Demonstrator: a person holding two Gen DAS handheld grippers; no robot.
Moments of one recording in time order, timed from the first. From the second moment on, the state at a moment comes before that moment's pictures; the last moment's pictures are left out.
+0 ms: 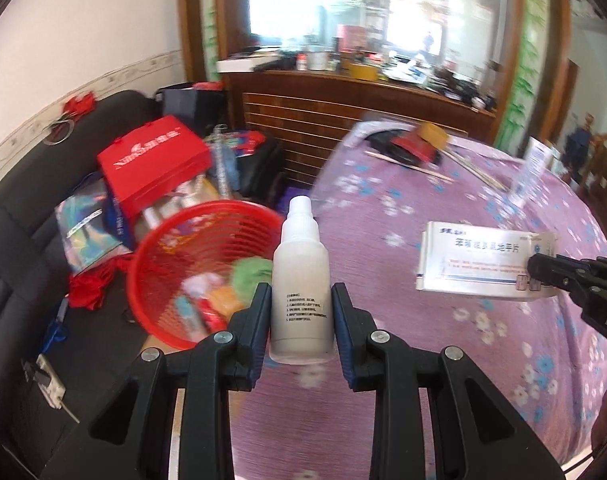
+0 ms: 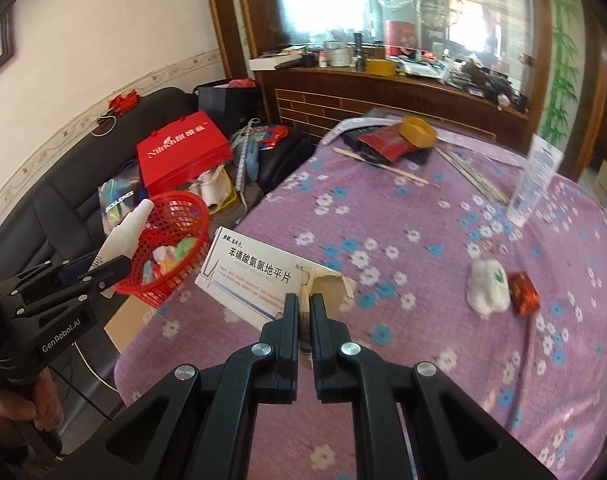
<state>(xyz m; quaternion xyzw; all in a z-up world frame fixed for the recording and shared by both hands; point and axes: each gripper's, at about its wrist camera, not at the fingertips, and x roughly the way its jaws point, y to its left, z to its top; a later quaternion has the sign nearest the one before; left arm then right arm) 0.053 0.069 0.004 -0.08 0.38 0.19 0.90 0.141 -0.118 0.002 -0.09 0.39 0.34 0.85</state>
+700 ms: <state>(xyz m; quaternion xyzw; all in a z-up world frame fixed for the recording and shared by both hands) 0.070 0.194 -0.020 -0.13 0.40 0.21 0.88 0.158 0.074 -0.021 -0.20 0.38 0.37 0.83</state>
